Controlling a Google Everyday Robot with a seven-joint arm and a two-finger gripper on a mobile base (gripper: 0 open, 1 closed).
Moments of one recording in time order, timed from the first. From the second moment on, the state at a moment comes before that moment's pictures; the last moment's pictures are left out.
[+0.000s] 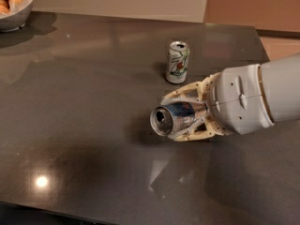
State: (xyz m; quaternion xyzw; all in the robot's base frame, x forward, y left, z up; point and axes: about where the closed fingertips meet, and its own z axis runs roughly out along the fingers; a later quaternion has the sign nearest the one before) arm 0.384 -0.047 0.950 -0.78 0.44 0.05 0.45
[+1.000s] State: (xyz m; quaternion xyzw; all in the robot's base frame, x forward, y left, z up) arm 0.414 -0.043 0.973 -0.74 0.47 0.11 0.47
